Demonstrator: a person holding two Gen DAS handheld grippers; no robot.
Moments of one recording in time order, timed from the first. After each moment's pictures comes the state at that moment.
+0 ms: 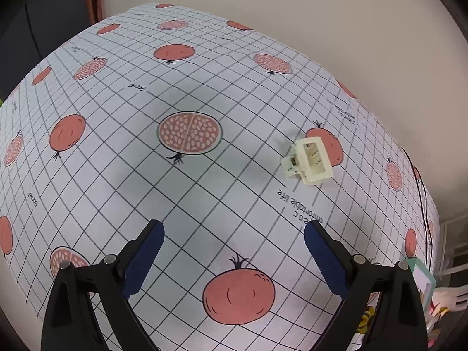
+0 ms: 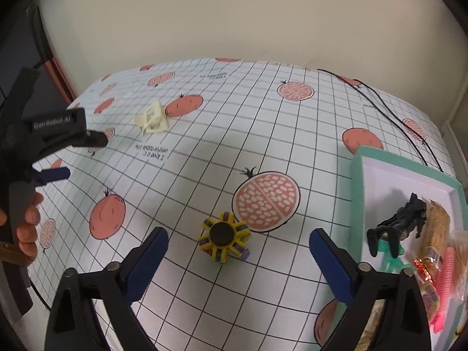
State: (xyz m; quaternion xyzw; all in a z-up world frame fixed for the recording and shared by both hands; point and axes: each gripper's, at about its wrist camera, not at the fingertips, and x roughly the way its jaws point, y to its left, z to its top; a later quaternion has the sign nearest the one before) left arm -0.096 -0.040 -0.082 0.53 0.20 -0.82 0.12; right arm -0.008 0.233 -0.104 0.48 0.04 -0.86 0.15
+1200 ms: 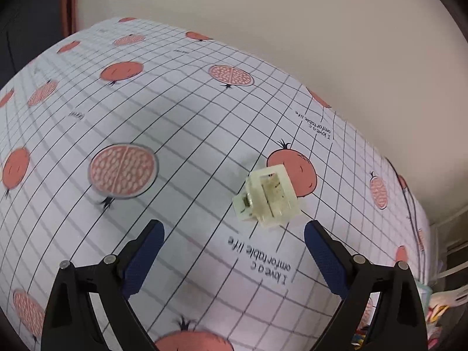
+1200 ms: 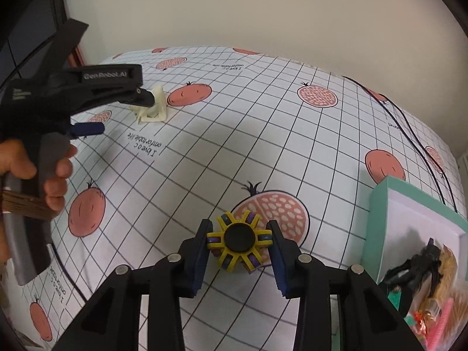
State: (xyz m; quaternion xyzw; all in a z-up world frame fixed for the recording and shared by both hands) left arm -0.147 -0.012 -0.105 0.48 0.20 -0.85 0.06; right arm -0.042 0.222 -0.124 0.48 0.09 -0.85 0.19
